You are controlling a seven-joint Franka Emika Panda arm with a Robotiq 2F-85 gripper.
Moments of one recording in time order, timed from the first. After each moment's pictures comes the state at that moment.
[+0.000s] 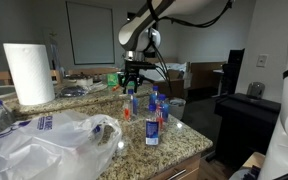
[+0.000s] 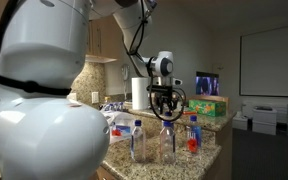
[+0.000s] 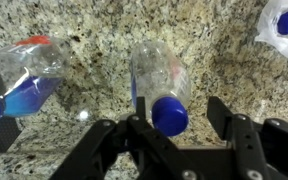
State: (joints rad) arm 0.11 0.16 0.03 -1.99 0.05 2.28 0.20
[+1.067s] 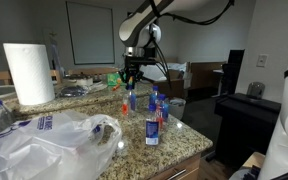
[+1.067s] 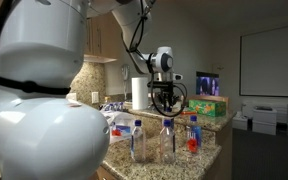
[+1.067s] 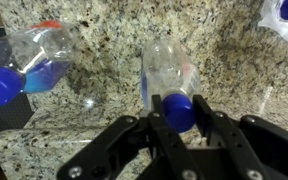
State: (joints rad) arm 0.11 0.13 0.02 -1.97 0.01 2.28 0.24
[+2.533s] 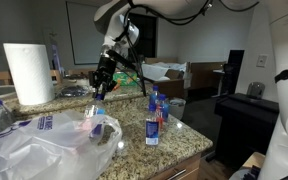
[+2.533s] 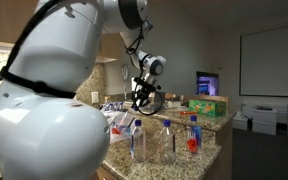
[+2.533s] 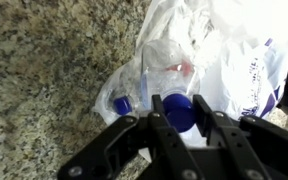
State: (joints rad) arm 0.12 0.33 0.17 -1.70 0.47 1.83 -0.15
